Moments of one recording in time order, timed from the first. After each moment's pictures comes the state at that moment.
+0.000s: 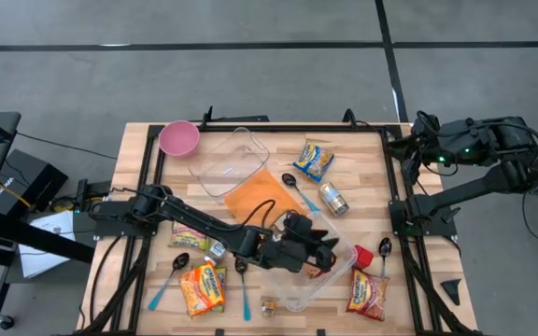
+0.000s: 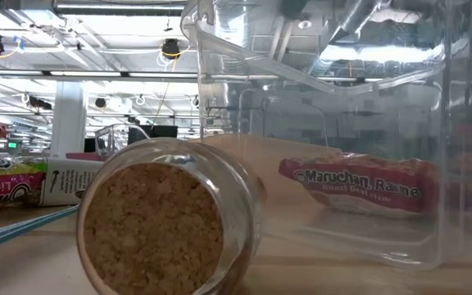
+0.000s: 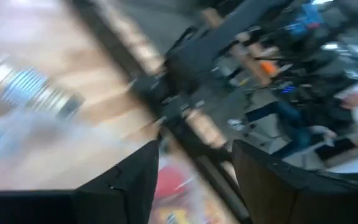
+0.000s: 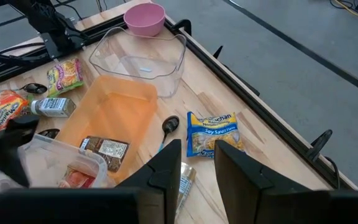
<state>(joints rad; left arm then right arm) -0.38 2.12 1.82 0.00 -0.72 -0.91 0.10 0.90 1.58 -1.41 0.50 0.47</state>
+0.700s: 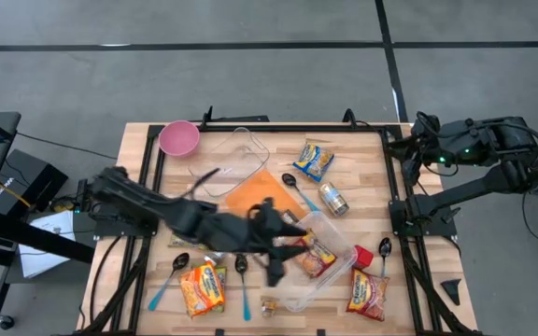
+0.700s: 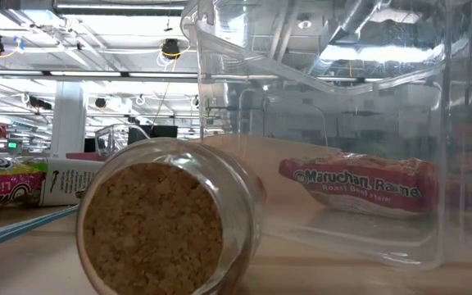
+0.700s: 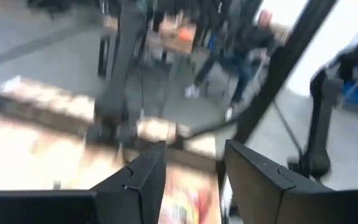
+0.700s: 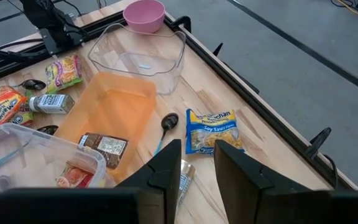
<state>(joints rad) -0.46 1.74 1.82 -0.34 -0.48 -0.43 0.10 0.89 1.58 -1.42 0.50 0.47</state>
